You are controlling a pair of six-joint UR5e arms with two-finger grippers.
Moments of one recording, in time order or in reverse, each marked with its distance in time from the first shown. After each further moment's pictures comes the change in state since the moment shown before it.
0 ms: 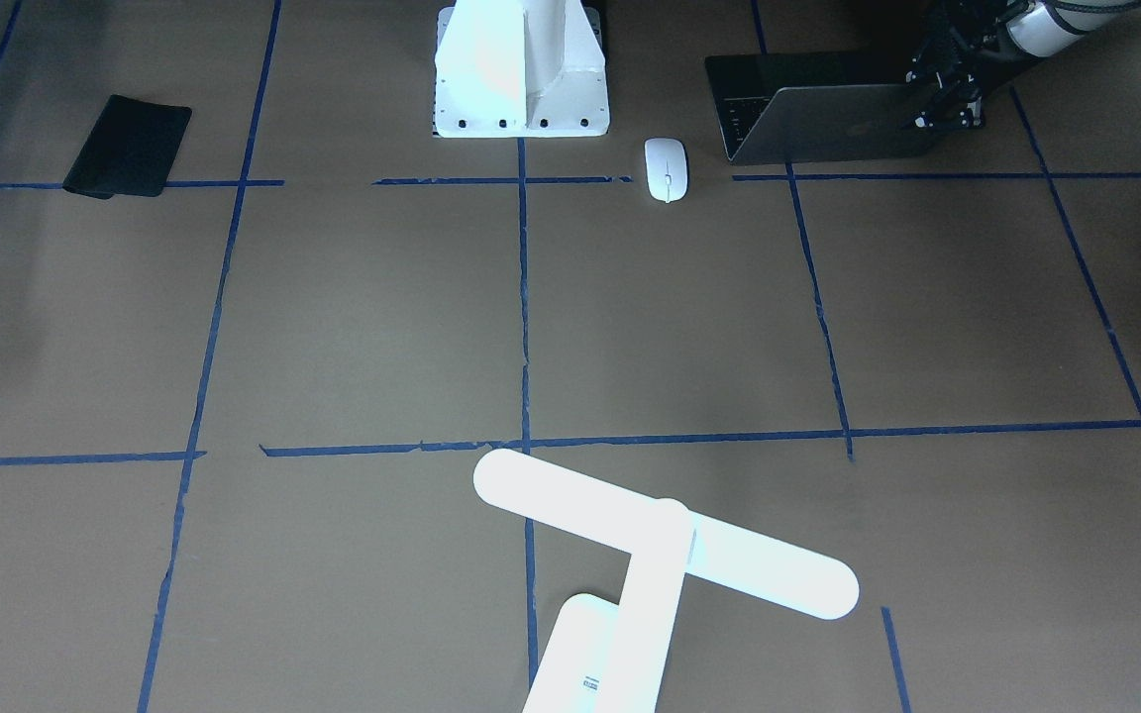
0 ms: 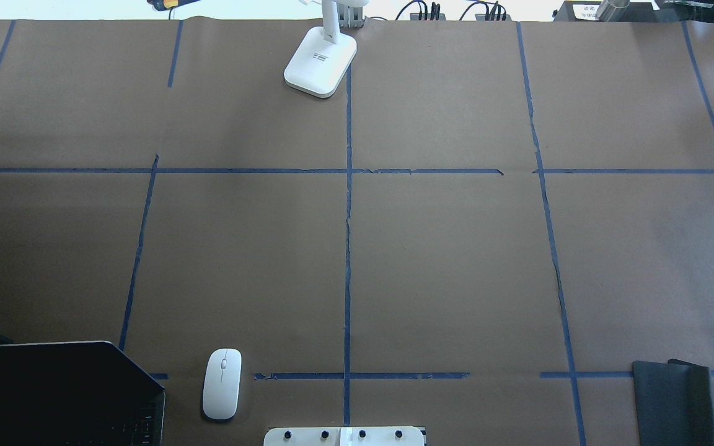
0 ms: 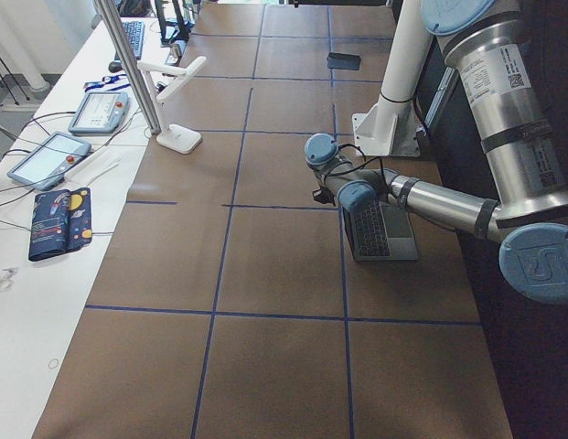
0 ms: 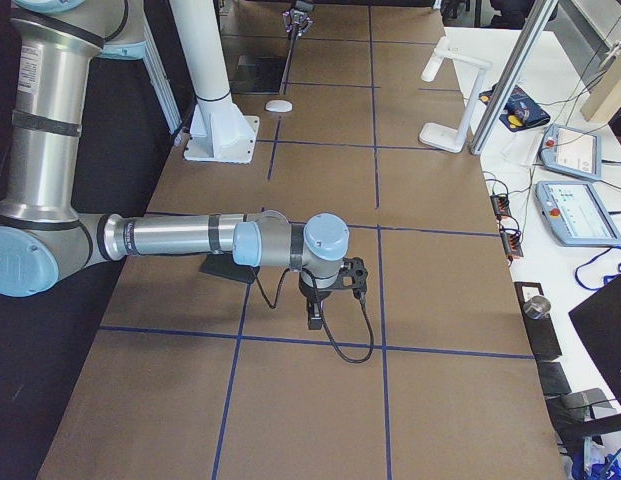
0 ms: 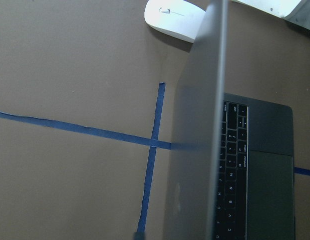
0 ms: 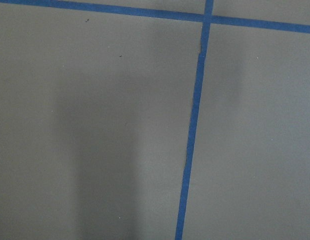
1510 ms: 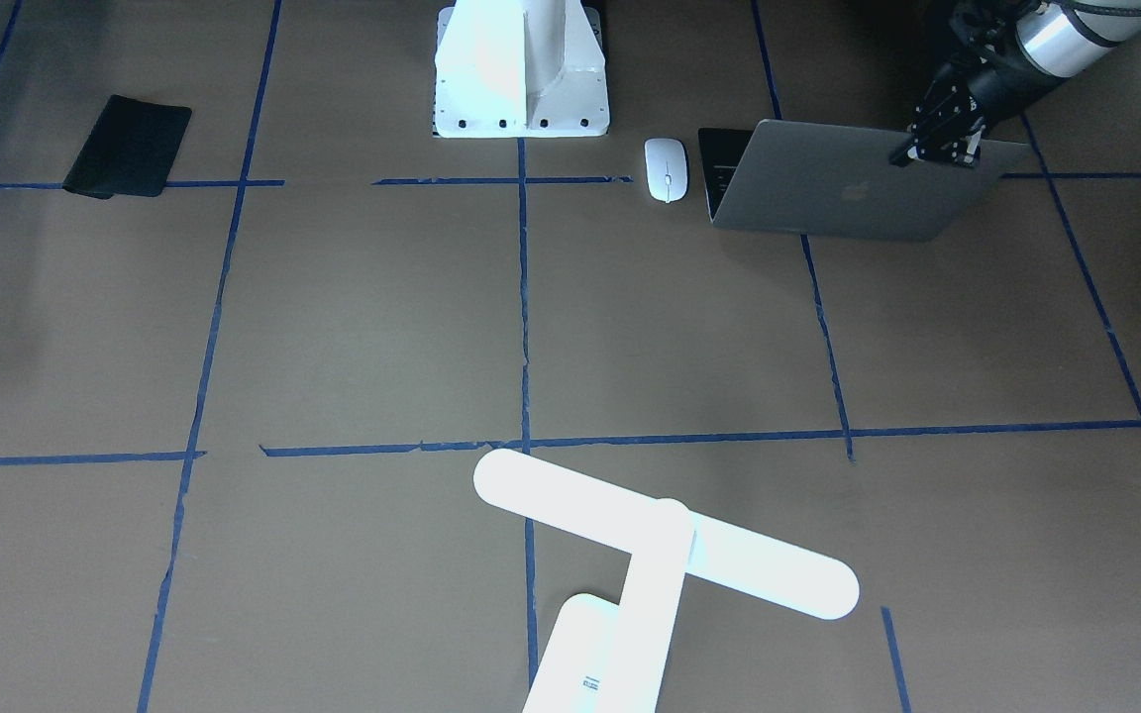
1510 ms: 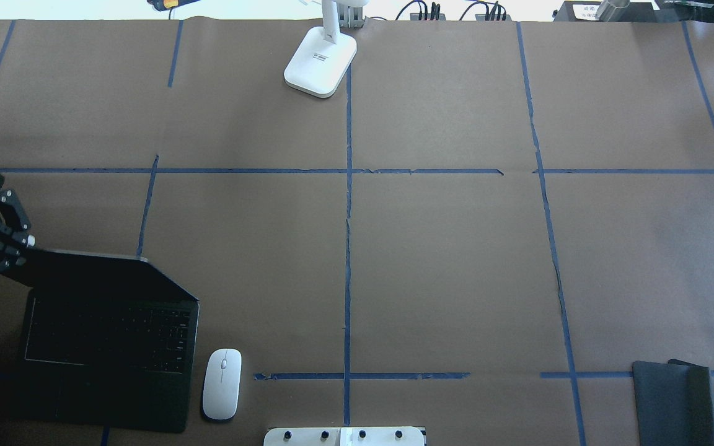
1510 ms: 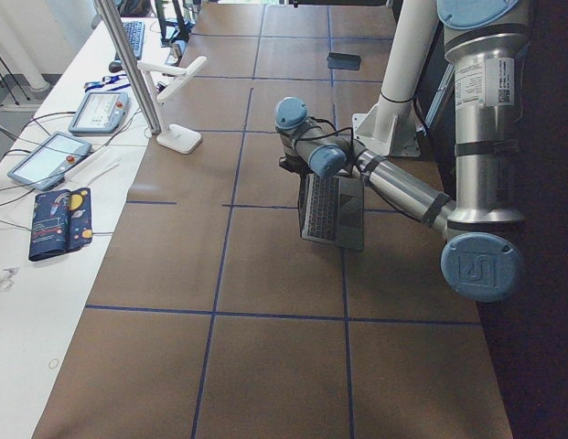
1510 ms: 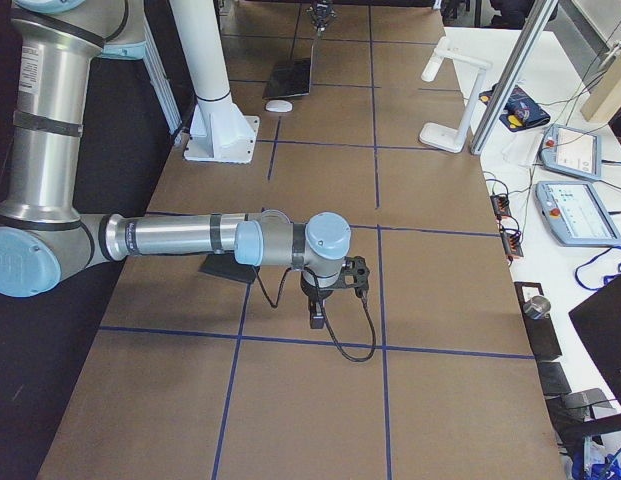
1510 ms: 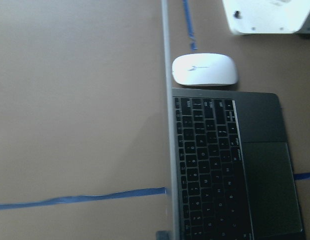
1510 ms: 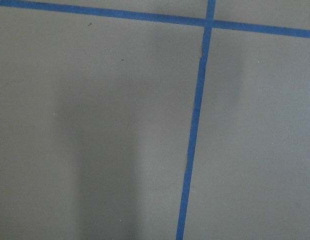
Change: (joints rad) left arm -0.192 -0.353 0.004 0.368 0.008 0.416; right arm 0.000 0.007 -0.001 0.000 0.000 0.000
